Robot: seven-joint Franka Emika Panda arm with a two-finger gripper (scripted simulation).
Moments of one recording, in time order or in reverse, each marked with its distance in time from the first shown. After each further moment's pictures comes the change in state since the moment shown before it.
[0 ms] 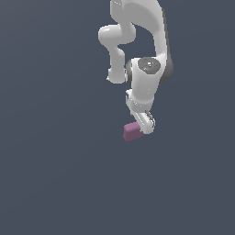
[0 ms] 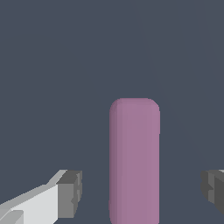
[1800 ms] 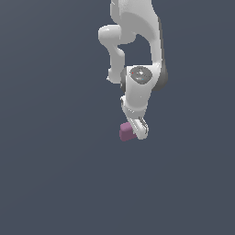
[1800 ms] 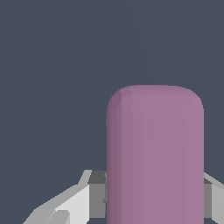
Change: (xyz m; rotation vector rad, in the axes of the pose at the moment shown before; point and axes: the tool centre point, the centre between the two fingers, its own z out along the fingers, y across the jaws) arm 0.024 -0.003 0.024 -0.001 0.000 0.003
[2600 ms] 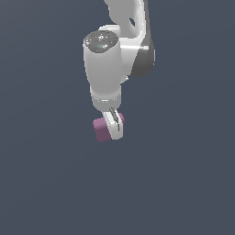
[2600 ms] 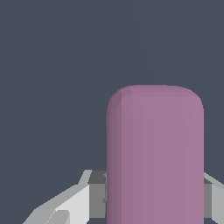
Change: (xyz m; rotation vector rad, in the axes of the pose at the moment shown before) arm 0.118 -0.019 -0.111 0.002 0.001 0.002
